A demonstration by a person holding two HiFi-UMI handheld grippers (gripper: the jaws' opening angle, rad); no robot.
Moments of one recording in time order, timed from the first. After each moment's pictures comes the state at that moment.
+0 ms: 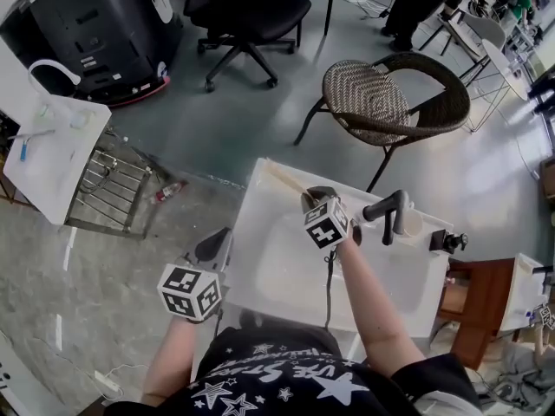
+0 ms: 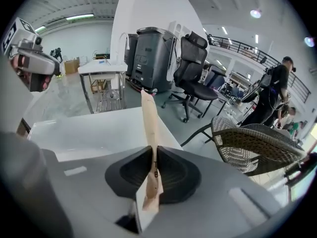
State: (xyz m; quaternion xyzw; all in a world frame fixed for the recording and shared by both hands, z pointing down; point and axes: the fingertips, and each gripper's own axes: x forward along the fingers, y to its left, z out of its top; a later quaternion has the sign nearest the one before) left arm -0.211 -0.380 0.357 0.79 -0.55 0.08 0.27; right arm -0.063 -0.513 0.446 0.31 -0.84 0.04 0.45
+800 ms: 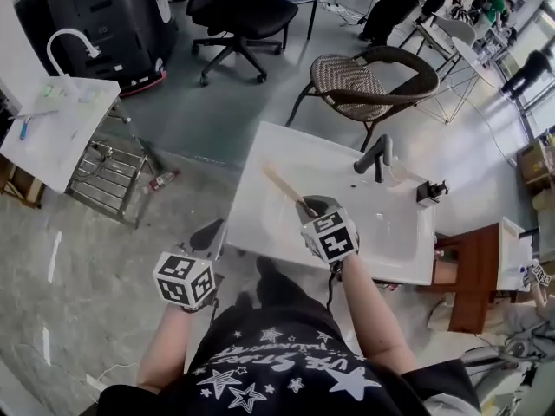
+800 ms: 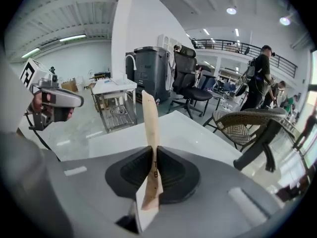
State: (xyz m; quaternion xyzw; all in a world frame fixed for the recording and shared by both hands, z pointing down) left arm -0.232 -0.243 0.354 0.81 -0.52 0.05 0.26; right arm -0.071 -0.324 0.385 0.35 -0.85 0.10 0.37
